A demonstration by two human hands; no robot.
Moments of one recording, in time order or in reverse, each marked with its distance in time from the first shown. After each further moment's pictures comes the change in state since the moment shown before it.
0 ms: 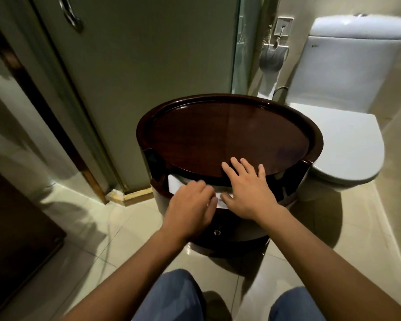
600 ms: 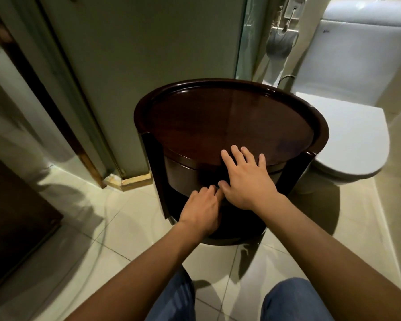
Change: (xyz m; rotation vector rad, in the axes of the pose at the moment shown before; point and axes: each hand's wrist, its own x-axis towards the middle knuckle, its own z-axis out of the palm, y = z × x) left_hand 0.000 0.013 0.070 0.172 -0.295 -0.011; right_hand 0.000 -0.003 -0.002 -0.066 -0.019 -0.010
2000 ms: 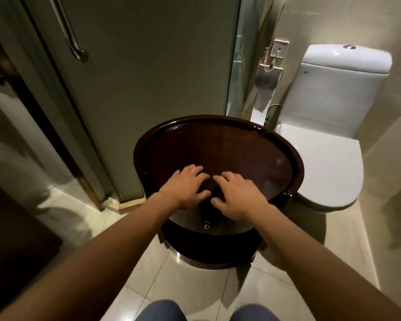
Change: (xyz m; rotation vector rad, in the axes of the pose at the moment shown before) left_hand 0.084 -0.063 -0.143 -0.157 -0.229 -0.033; right_hand 0.029 0.021 -0.087 0.049 -0.157 -0.091
